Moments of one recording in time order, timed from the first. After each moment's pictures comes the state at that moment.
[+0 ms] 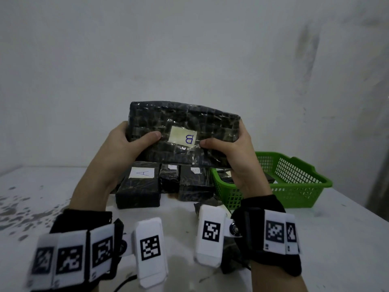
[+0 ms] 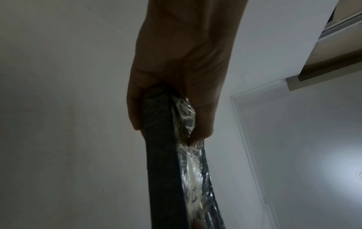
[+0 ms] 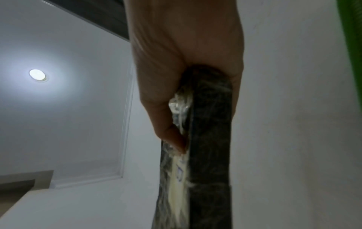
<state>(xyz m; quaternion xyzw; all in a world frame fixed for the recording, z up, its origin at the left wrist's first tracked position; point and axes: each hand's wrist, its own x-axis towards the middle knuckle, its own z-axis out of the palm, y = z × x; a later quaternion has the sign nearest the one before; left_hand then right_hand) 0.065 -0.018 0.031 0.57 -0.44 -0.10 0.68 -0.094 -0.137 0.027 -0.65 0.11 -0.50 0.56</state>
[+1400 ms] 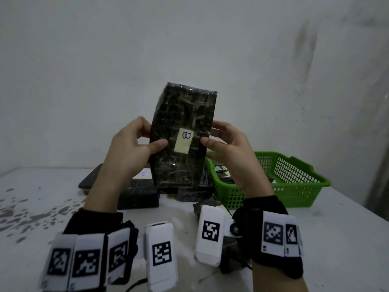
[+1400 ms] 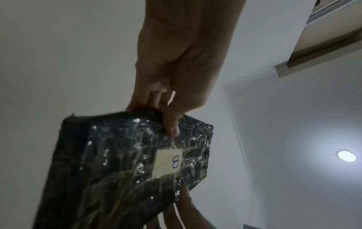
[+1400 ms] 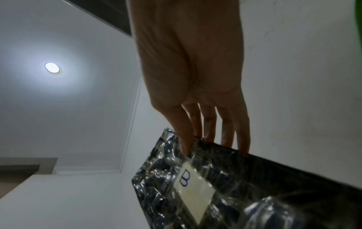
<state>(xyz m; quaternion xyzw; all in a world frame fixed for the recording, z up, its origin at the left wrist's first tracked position) 0.057 -0.028 0.029 0.59 -0.49 -0.04 0.64 -0.093 -0.137 0.028 -0.67 0.13 -0.47 0.56</state>
